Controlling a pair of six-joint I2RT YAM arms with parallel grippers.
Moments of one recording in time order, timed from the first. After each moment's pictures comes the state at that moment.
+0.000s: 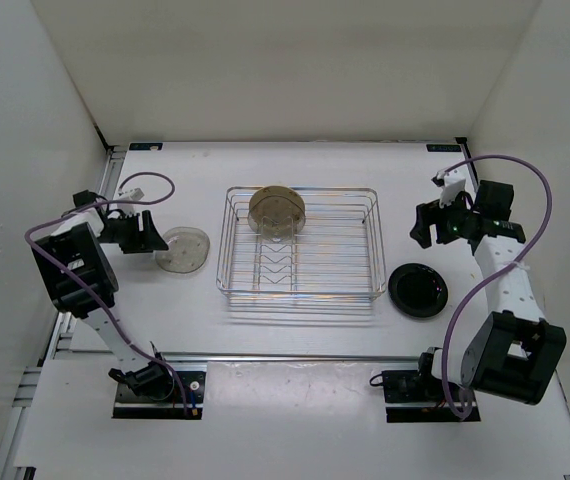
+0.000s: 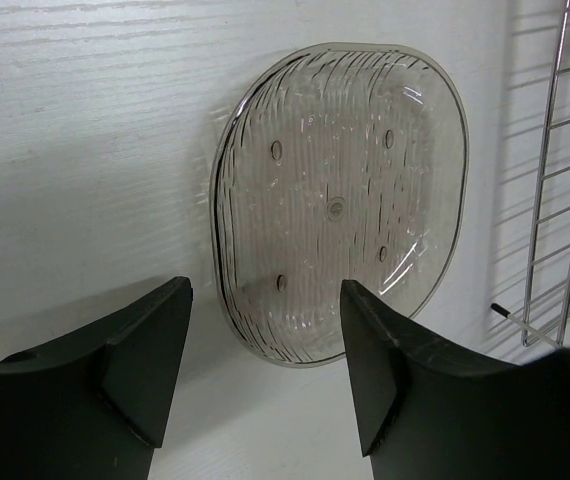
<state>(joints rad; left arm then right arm) 0.44 1.87 1.21 -0.66 0.72 0.42 -0.22 1.27 0.98 -0.53 -0.55 -0.48</state>
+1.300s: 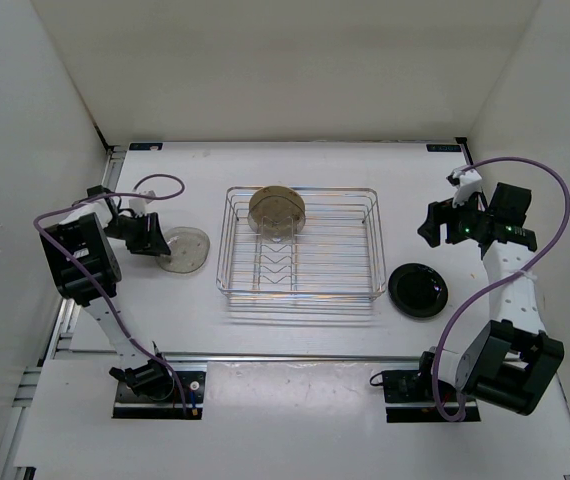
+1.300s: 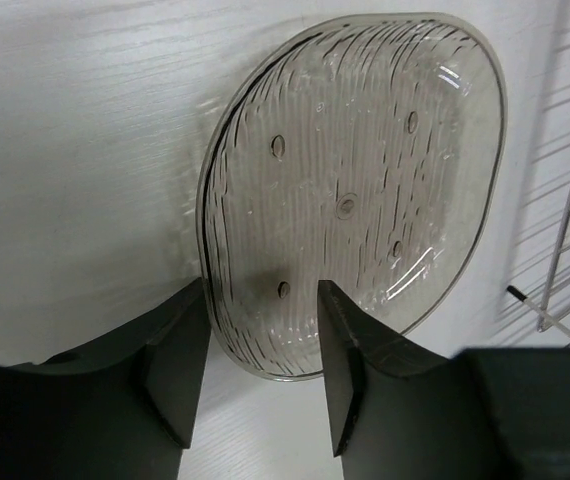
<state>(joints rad) 0.38 1.98 1.32 -0.79 0.63 0.45 -0.30 1.22 0.98 -0.53 -0.63 -0.47</state>
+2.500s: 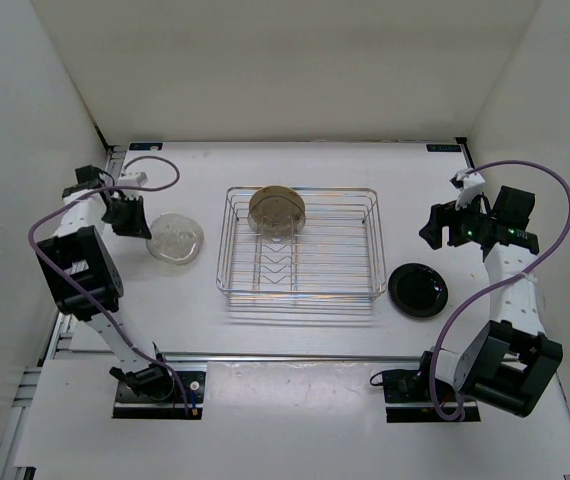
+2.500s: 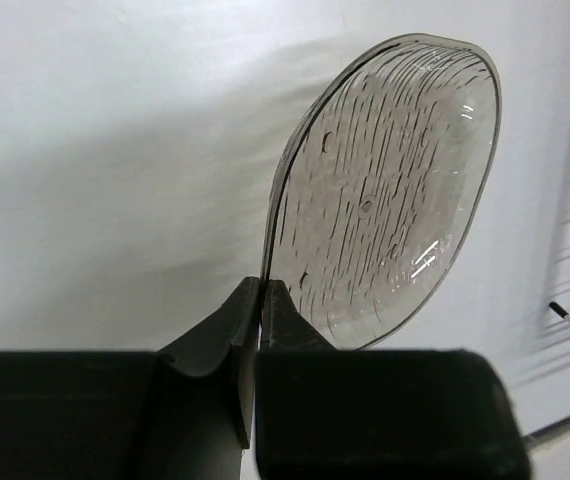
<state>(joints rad) 0.35 1.86 1.36 -0.80 0.47 0.45 -0.33 1.21 0.97 -0.53 -0.67 -0.47</state>
